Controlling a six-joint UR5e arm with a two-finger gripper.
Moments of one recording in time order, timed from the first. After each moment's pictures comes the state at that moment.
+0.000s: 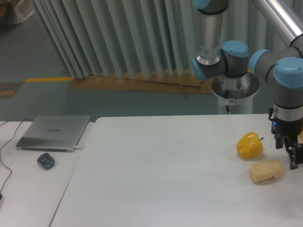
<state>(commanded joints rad) 2.54 -1.88 -1.58 -1.14 1.56 1.68</state>
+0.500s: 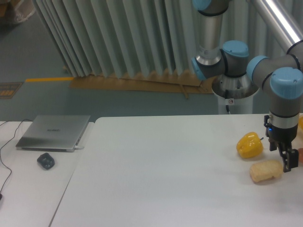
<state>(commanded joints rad) 2.53 -1.88 -1.63 -1.17 1.56 1.62</state>
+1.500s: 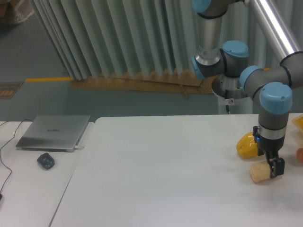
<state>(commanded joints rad) 2.49 -1.92 -1.63 -1.13 1.56 1.60</state>
